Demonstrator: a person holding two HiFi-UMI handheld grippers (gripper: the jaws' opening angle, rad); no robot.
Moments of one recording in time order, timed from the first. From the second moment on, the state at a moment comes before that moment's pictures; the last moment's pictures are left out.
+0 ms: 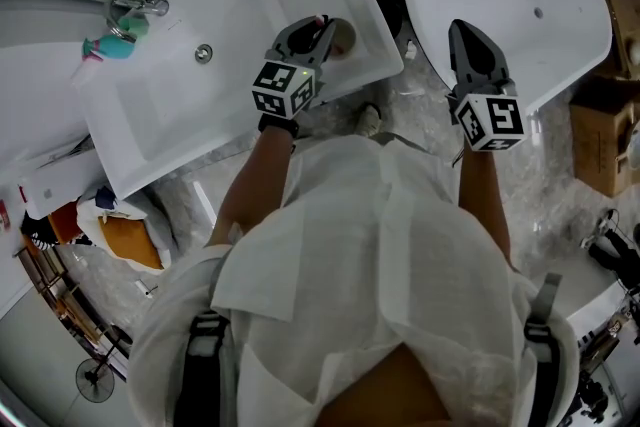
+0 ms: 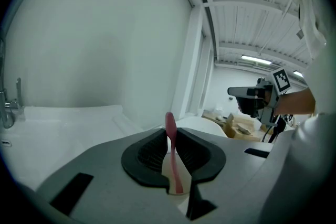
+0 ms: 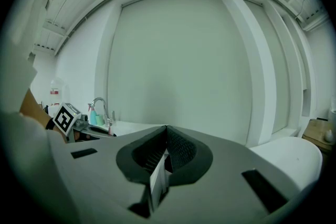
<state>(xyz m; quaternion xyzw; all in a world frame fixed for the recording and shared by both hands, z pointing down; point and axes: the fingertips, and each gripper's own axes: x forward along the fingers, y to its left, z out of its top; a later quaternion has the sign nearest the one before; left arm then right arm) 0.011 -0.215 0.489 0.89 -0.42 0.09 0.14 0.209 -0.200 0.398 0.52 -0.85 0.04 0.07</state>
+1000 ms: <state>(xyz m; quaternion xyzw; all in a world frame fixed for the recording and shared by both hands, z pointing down) 0.013 -0.222 0.506 0.89 -0.42 0.12 0.14 0.209 -0.203 0.396 0.52 -0.85 0.04 0.07</state>
